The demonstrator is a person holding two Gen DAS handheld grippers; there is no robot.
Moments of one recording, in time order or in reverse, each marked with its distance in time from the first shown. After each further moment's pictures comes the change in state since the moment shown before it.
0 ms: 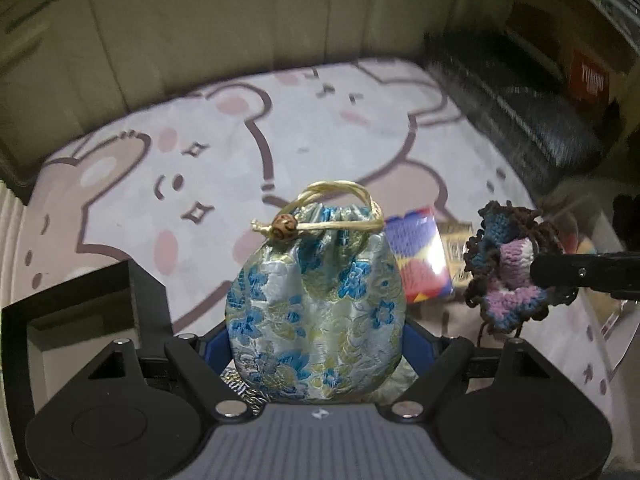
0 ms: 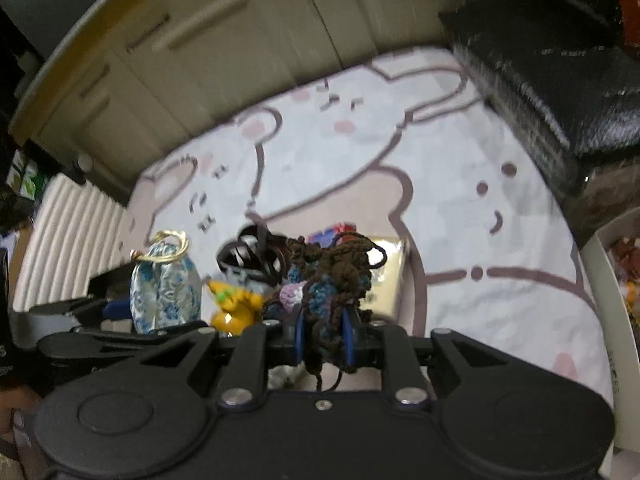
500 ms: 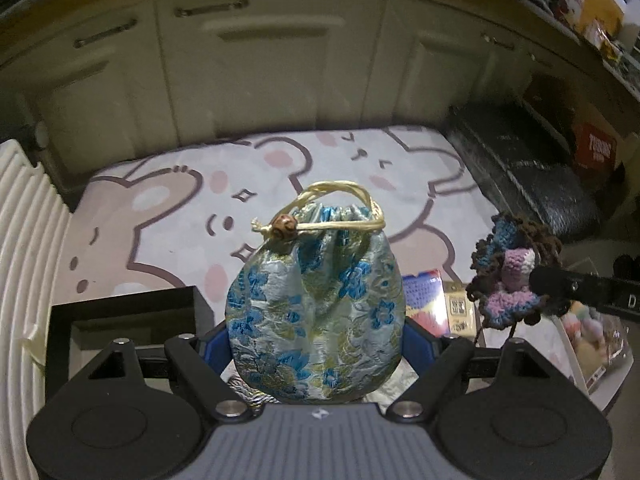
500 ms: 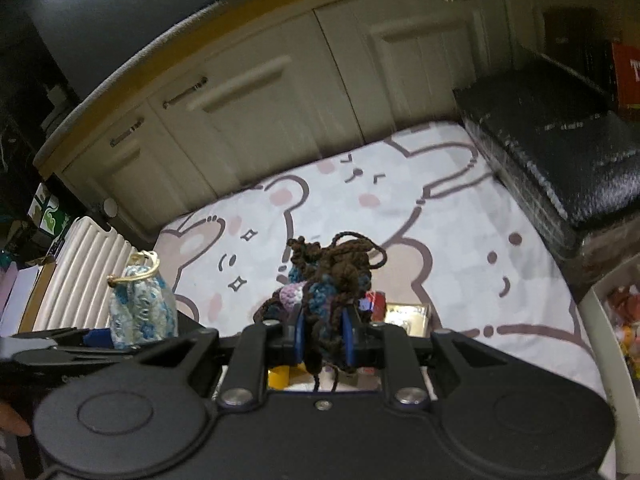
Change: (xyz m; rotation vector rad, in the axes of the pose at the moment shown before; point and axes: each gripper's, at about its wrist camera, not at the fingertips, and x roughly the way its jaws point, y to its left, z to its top) left arm -0.064 0.025 0.005 -0.110 -0.130 0.034; right arm -0.032 0.034 0.007 -0.031 -0.180 0.009
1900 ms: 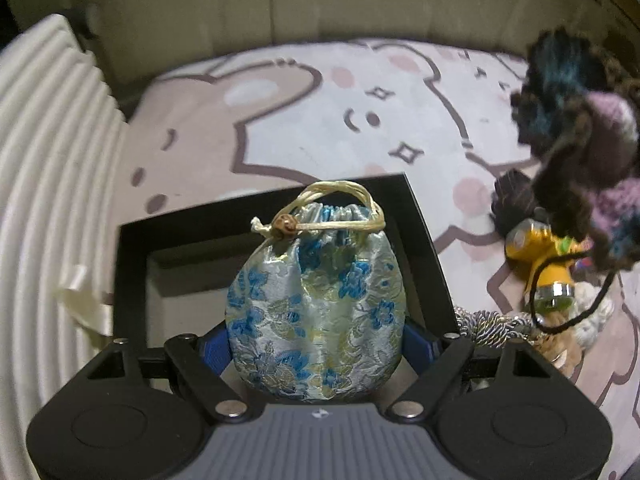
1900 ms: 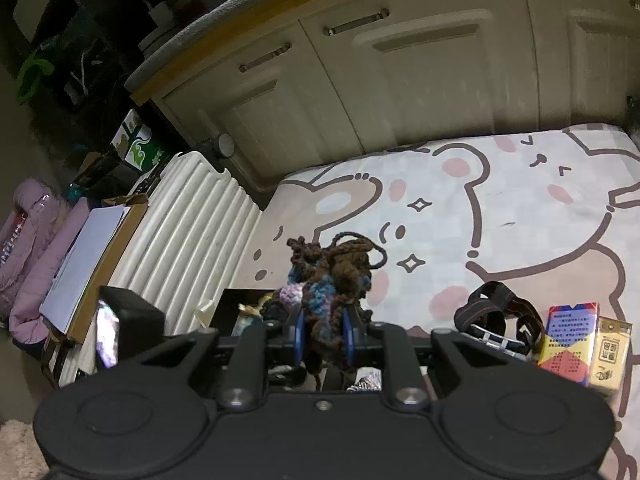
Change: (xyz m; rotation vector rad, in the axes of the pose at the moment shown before) left arm 0.080 0.154 -0.055 0.013 0.186 0.062; right arm 0.077 0.163 -0.003 -0.146 0.126 0.228
